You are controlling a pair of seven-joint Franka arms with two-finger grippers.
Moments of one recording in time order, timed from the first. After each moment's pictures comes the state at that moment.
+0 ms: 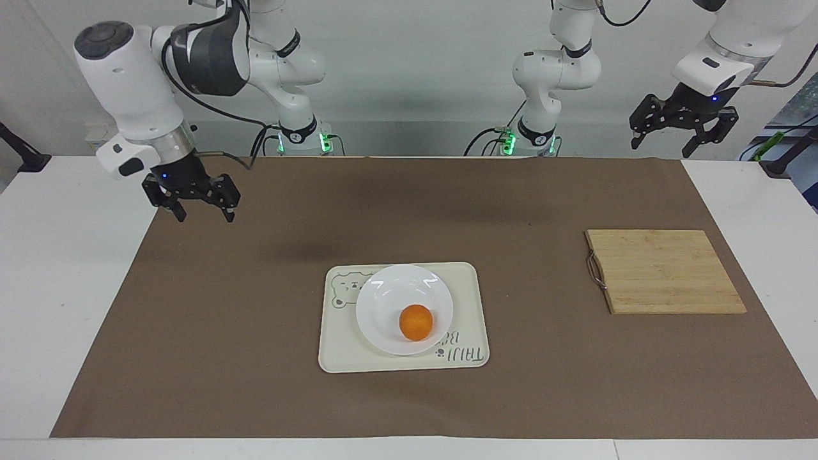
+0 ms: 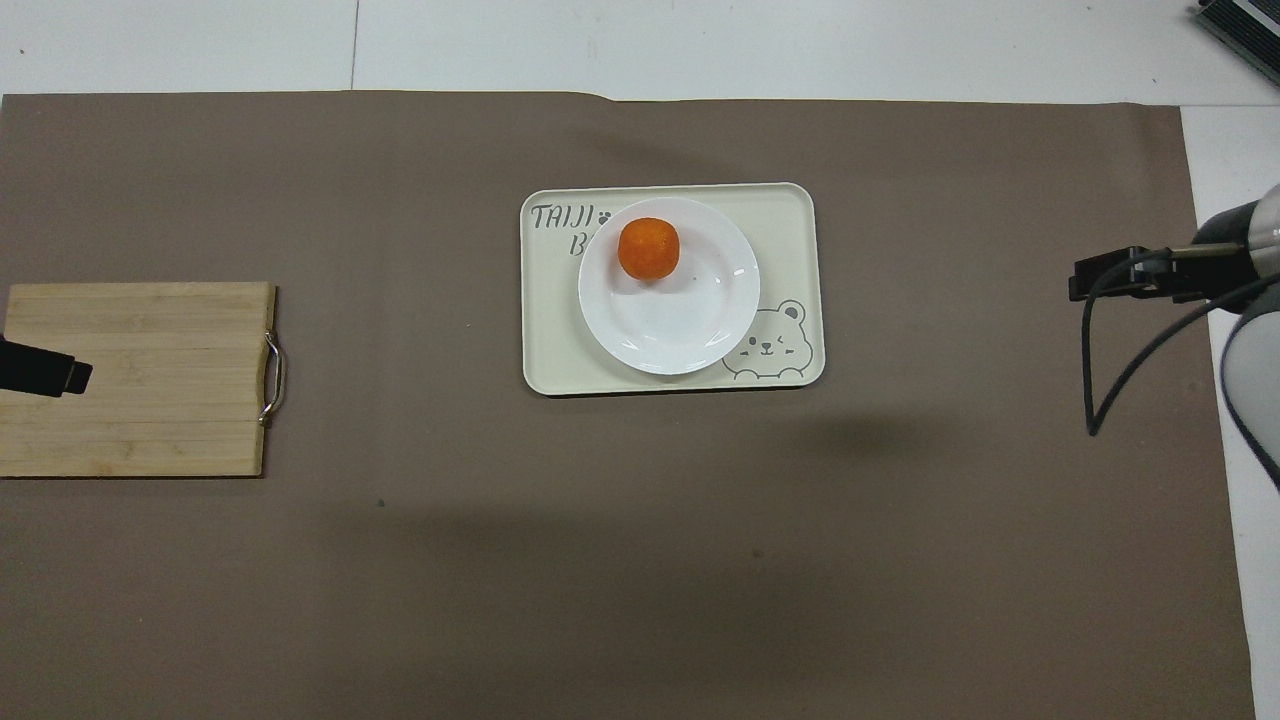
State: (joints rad) left arm -0.11 -0.06 0.08 -1.52 -0.01 1.45 0.26; right arm 0.02 0.03 -0.08 -1.66 0.01 1.76 -0.02
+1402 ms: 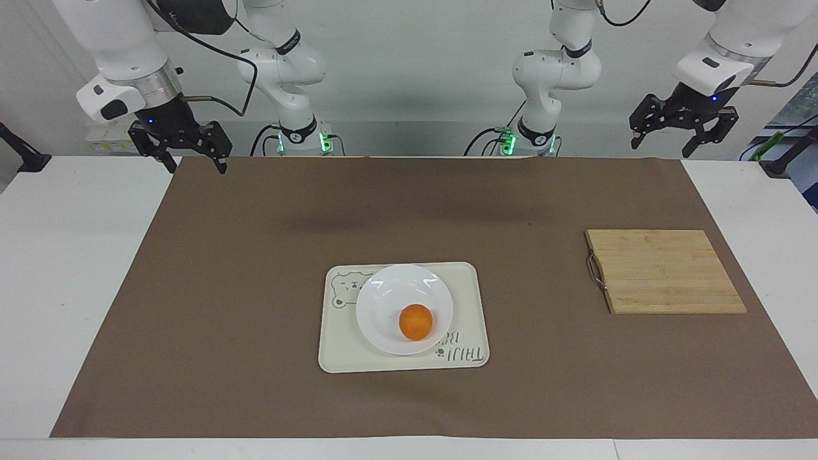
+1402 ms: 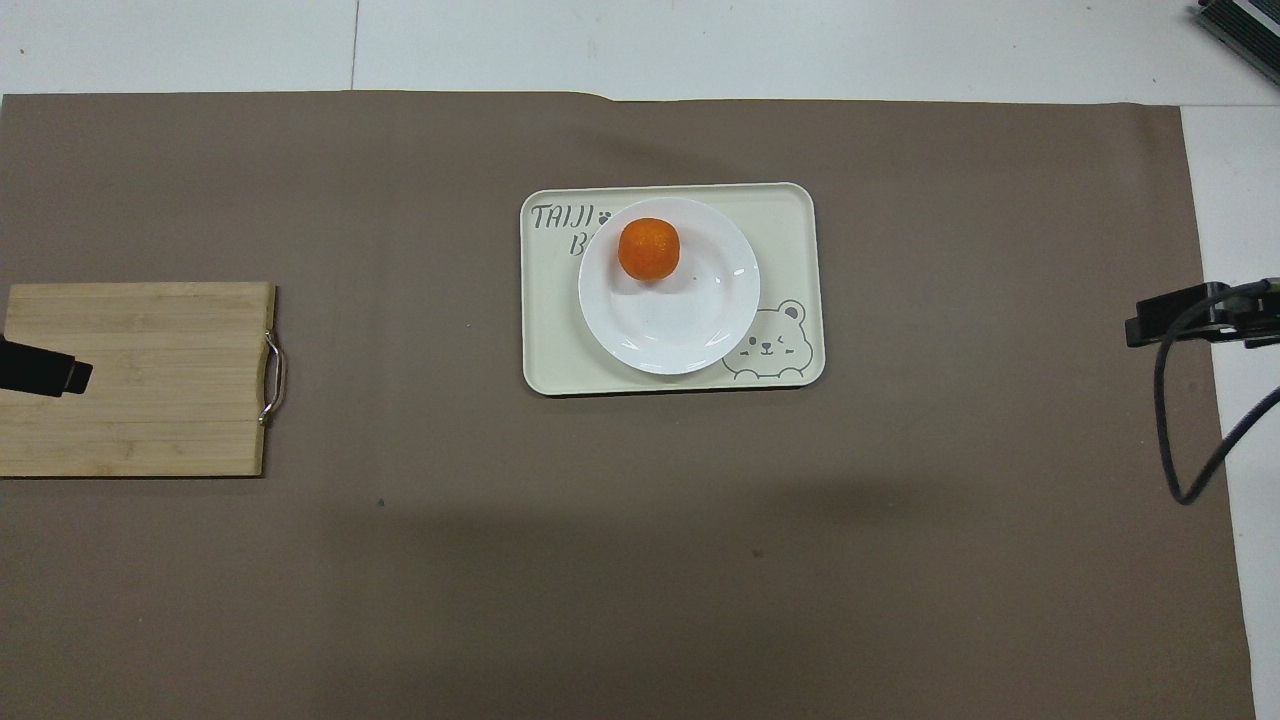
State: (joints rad) left arm -0.11 -0.06 0.08 -1.52 -0.01 1.45 0.26; right arm 0.02 -0.01 -0.07 -1.56 0.00 1.55 -0.02
